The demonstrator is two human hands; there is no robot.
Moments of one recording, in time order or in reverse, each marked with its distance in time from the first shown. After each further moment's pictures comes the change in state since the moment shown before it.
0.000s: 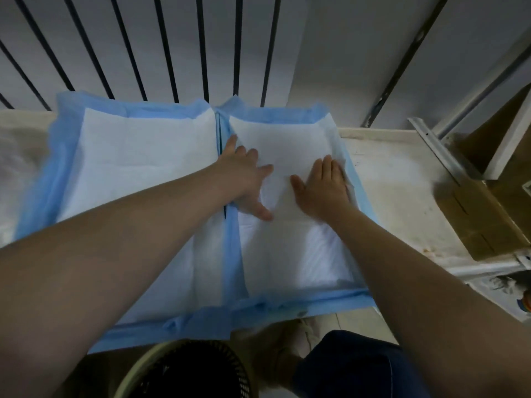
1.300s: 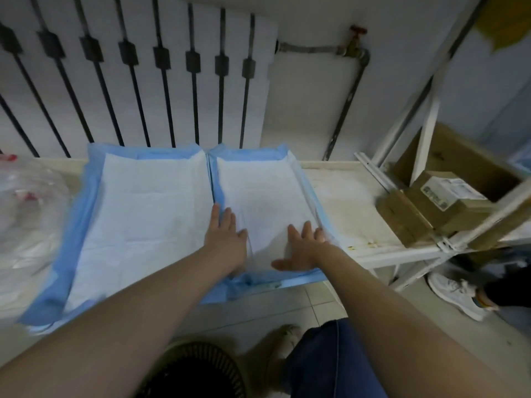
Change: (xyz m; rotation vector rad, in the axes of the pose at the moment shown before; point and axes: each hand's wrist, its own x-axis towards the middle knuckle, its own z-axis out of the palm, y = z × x) left_hand -0.118 0.073 0.019 0.035 -0.119 -0.122; right_hand -0.137 0.021 -0.034 -0.128 -0.429 -0.003
